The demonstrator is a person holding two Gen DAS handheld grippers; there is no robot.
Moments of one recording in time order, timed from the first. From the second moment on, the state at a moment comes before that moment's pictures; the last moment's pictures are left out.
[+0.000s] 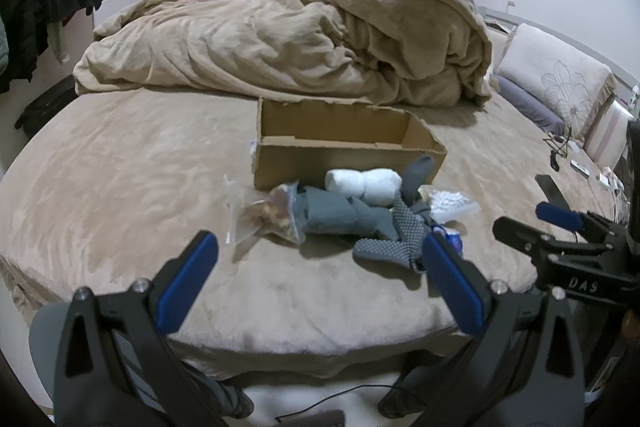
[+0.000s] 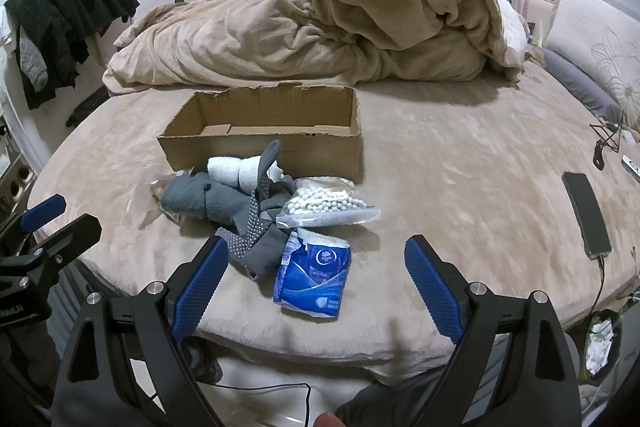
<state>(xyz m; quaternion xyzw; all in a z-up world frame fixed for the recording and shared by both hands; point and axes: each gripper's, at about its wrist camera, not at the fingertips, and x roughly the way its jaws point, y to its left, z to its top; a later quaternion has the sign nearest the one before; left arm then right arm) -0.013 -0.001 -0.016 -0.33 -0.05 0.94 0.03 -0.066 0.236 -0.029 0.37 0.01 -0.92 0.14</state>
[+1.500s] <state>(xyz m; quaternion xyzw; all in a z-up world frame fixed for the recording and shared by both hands) -0.134 -0.045 -0.115 -0.39 -0.04 0.92 -0.01 -0.120 0.233 -0.119 0.45 -0.02 -0.88 0.14</state>
